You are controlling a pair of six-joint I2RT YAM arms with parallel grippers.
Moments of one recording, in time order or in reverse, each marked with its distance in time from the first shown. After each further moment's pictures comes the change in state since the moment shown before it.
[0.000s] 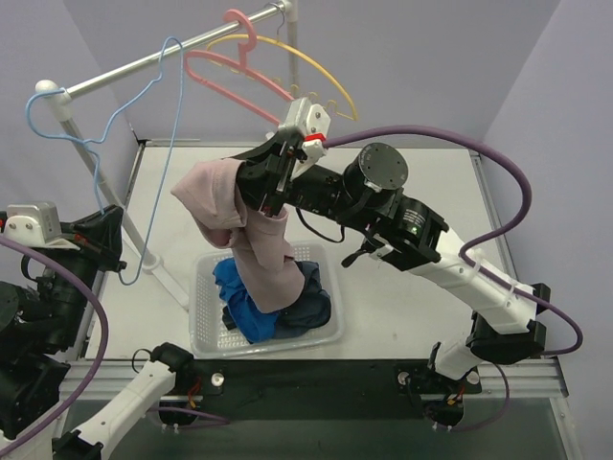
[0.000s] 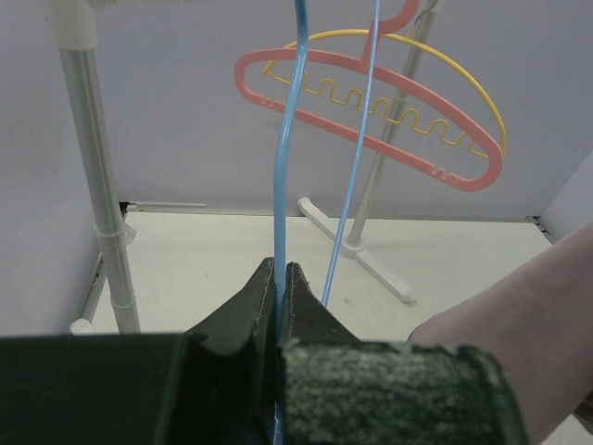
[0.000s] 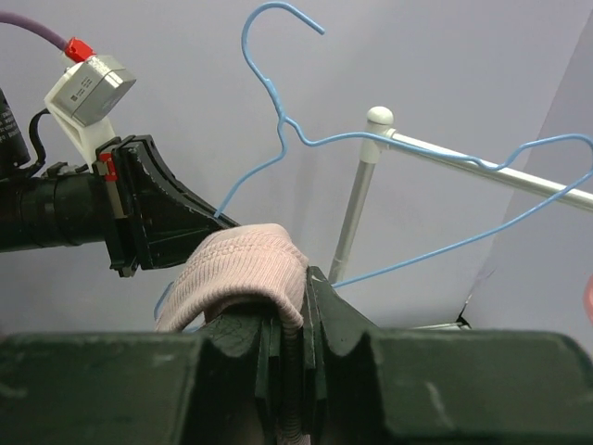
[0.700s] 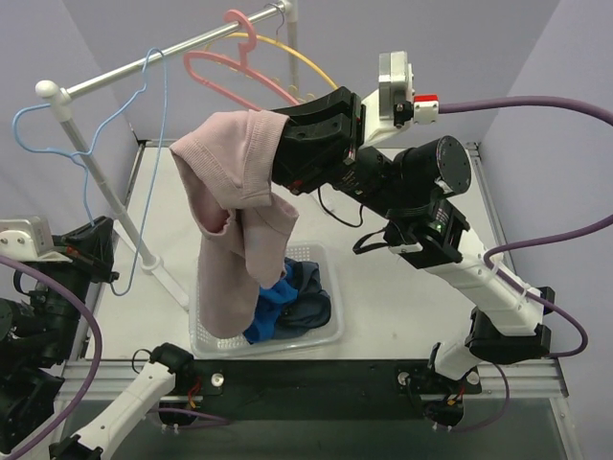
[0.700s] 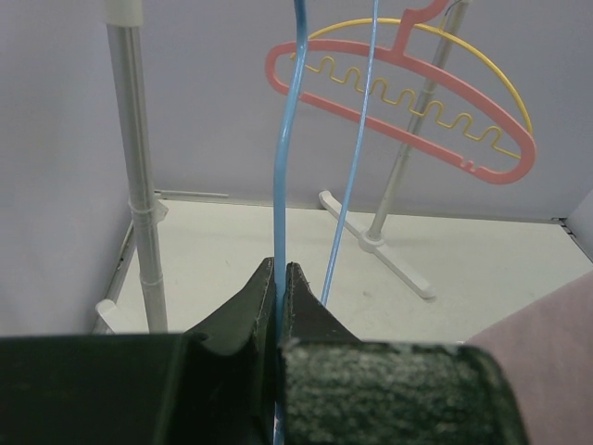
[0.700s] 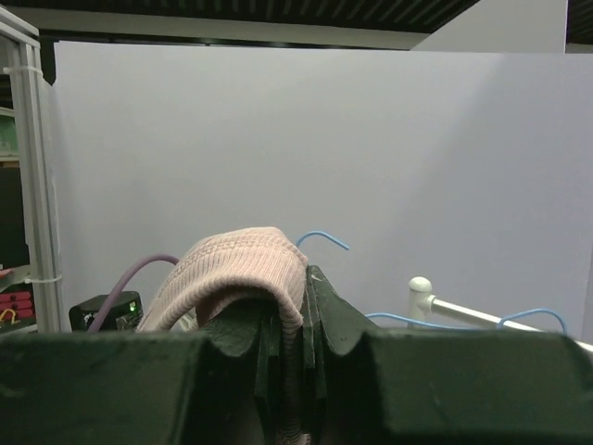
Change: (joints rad) left arm 0.000 -0.047 -0.010 -0.045 -0.049 0.009; right arm 0.000 0.022 0.136 0.263 -0.062 0.231
